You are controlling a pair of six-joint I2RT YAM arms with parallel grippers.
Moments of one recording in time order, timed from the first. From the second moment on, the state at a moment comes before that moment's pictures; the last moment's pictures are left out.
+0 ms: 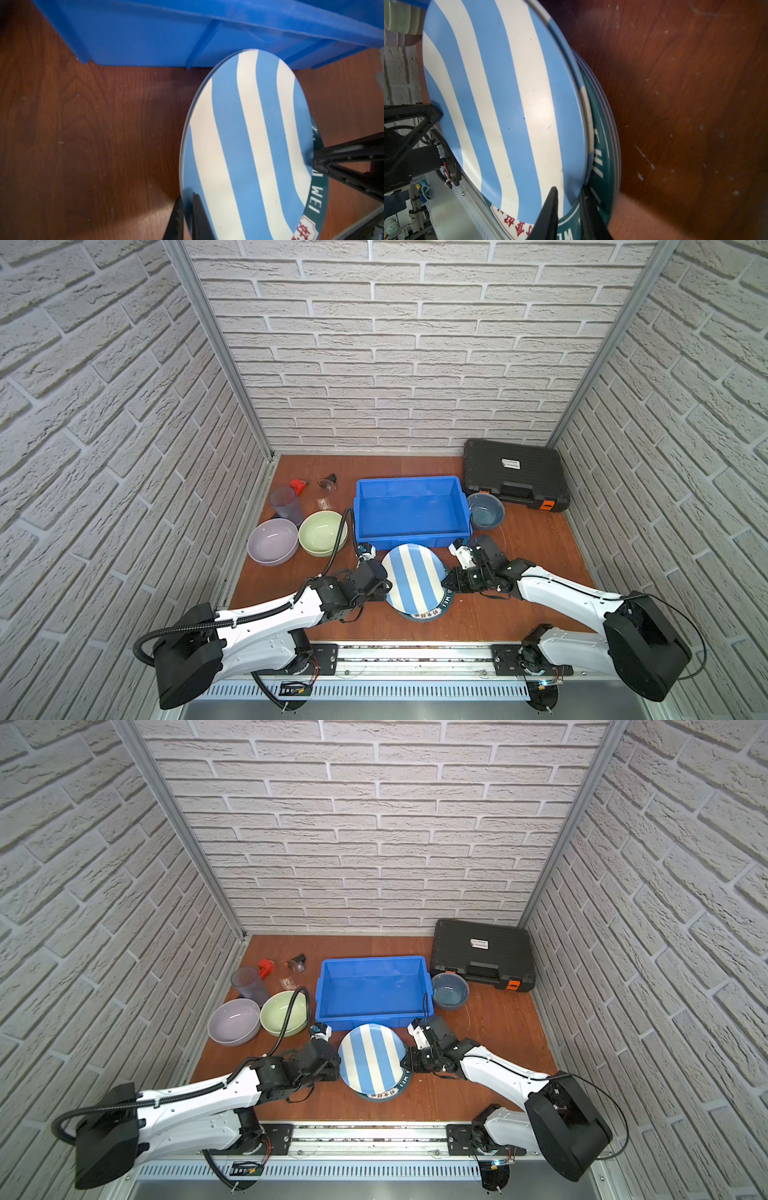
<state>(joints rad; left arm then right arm) -1.02 1.07 0.48 -0.31 -0.21 -0.91 0.54 1.22 0.50 -0.32 -0.40 0.59</state>
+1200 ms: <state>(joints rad) -1.04 1.15 0.46 -0.22 0.03 -0.79 0.57 0.86 0.39 -0.14 -0.52 0.66</state>
